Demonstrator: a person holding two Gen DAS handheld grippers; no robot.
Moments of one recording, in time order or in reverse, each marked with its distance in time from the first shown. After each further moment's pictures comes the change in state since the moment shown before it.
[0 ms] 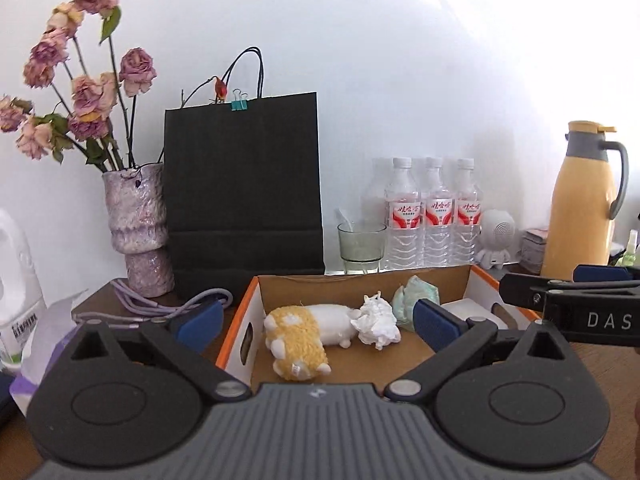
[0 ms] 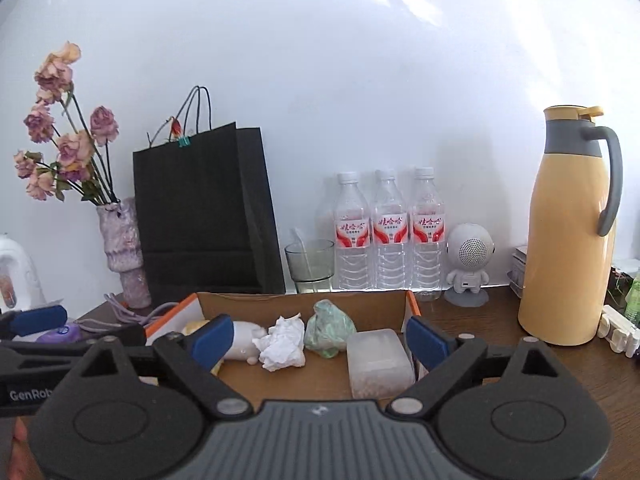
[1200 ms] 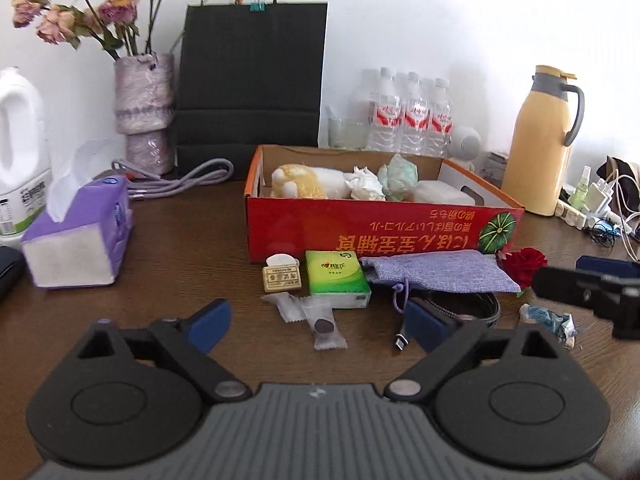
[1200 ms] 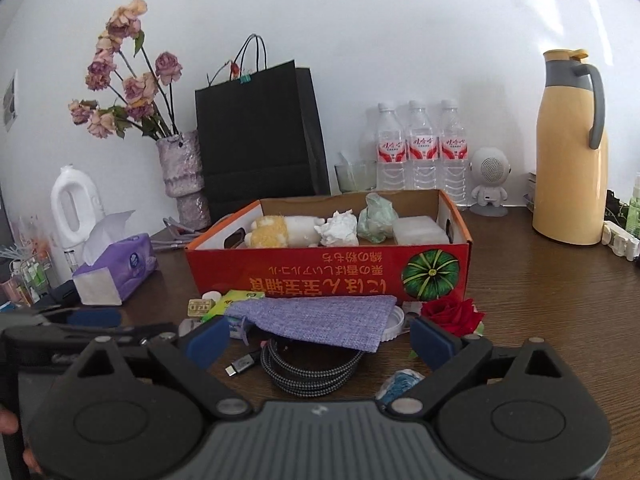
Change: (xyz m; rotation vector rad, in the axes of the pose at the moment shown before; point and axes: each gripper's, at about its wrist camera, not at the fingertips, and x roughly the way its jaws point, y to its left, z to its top) left arm -0.048 0.054 -0.084 -0.046 0.267 -0.142; right arm -0.085 0.040 -0.091 -0.009 0.148 0.082
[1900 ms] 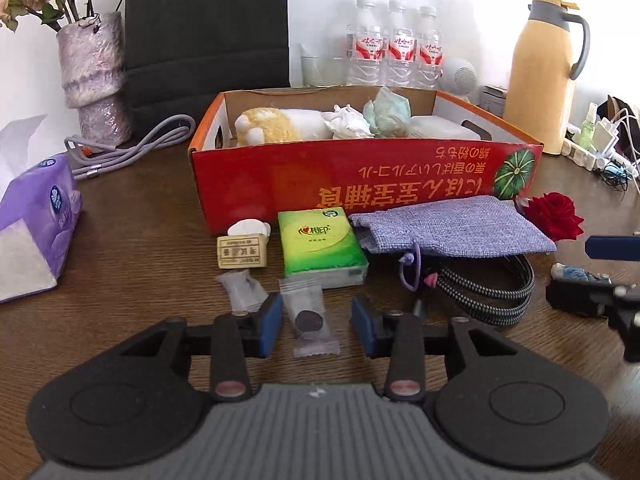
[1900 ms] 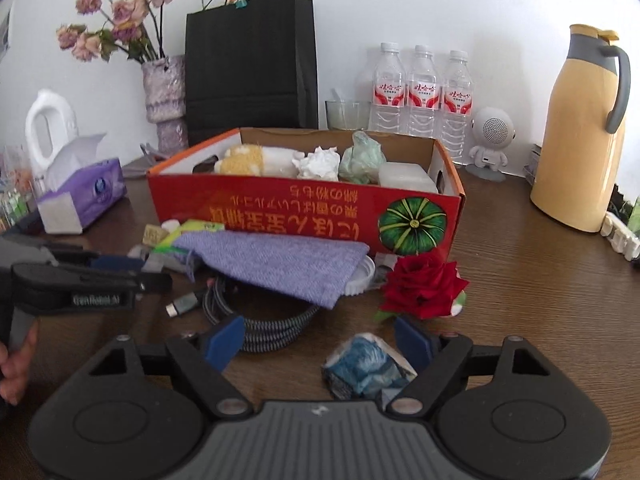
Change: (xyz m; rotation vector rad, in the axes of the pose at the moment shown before) left arm 0.057 -0.014 -0.003 0.071 0.128 0.002; right arm 0.030 -0.020 -0.011 -0.119 0.188 -0.062
